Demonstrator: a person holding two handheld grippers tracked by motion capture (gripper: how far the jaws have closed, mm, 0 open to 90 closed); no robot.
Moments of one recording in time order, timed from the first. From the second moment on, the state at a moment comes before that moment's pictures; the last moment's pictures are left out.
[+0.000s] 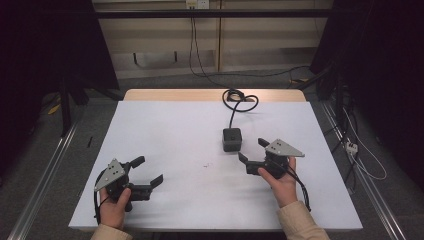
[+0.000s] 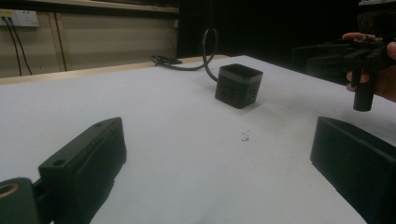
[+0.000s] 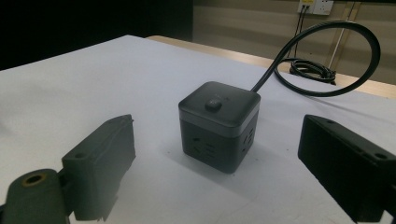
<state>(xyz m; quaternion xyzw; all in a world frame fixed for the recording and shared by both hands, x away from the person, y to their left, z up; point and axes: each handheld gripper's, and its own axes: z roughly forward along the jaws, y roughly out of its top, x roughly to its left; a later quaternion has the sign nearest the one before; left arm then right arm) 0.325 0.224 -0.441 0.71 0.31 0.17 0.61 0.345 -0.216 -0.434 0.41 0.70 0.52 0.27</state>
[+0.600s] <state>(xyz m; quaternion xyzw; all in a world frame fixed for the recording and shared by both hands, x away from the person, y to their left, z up) 0.325 0.224 -0.442 0.71 0.31 0.17 0.61 0.353 -0.211 -0.431 0.41 0.70 0.52 0.27</state>
